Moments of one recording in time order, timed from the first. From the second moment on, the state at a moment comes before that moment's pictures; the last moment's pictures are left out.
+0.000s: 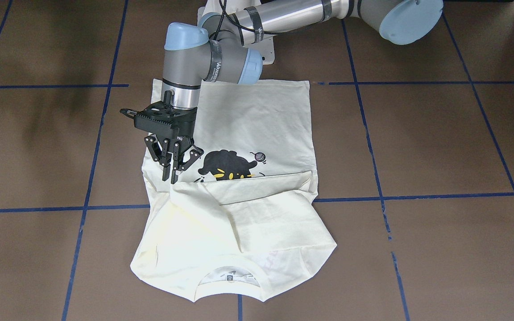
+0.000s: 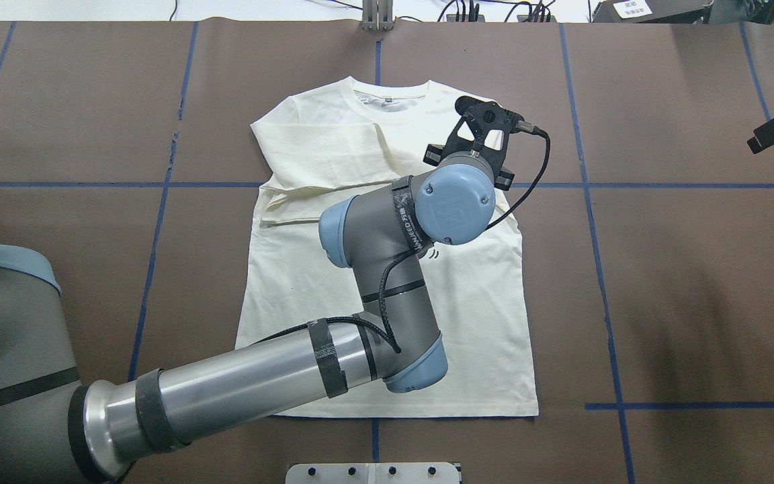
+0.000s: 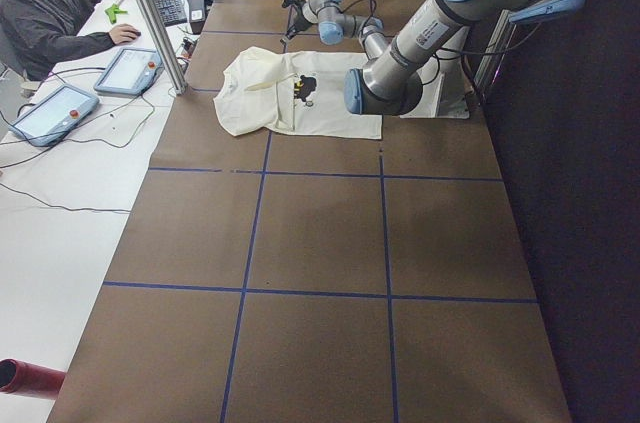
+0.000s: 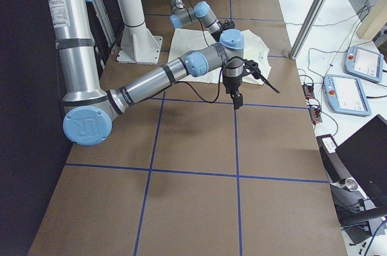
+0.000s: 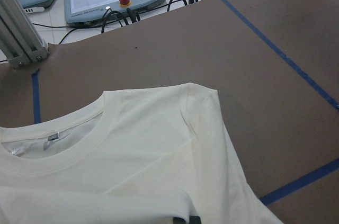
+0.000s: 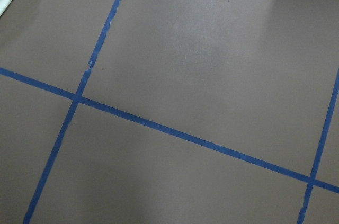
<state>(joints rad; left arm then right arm) -0.42 -2.71 -1.11 -2.11 -1.27 -0.89 1.26 -1.44 1.94 -1.64 2.18 0.18</state>
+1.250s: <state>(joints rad) -0.91 -2.31 -1.54 -1.85 -1.97 -0.46 0.96 -1.13 1.84 -1.42 2.04 0.33</state>
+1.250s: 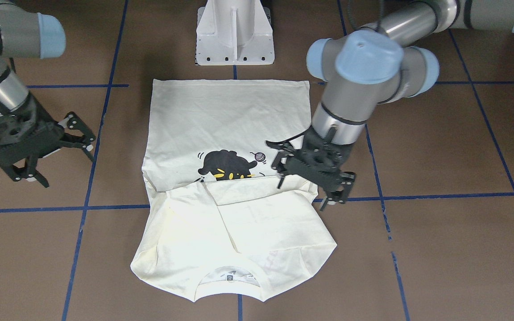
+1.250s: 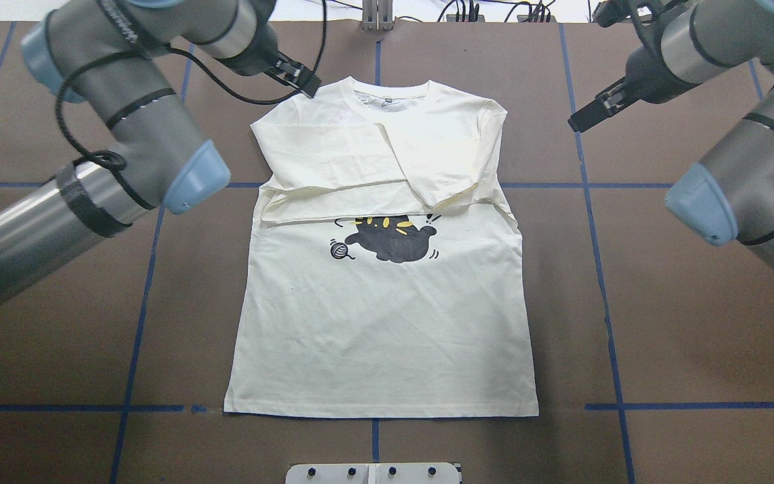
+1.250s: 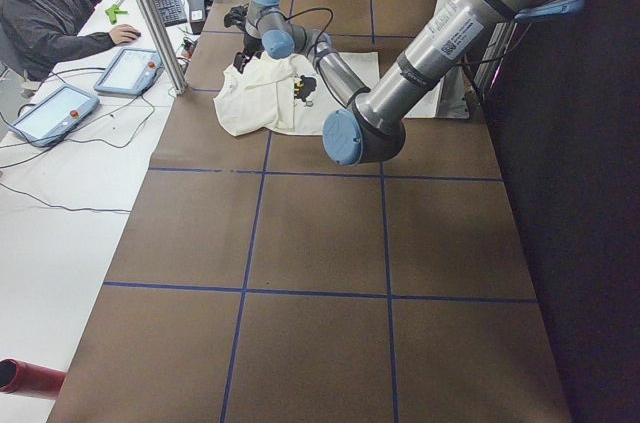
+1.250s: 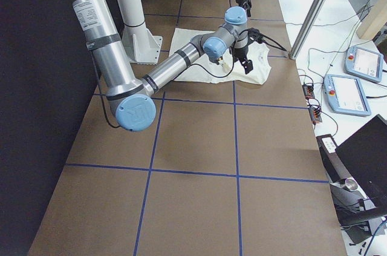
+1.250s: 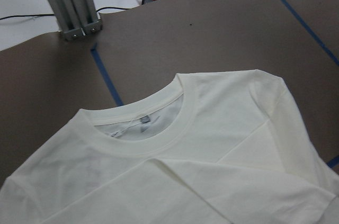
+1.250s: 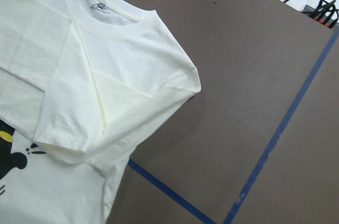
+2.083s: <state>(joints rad) -1.08 -2.07 -1.60 -1.91 -2.02 -0.22 0.57 -0.89 1.70 -1.55 1.46 0.41</state>
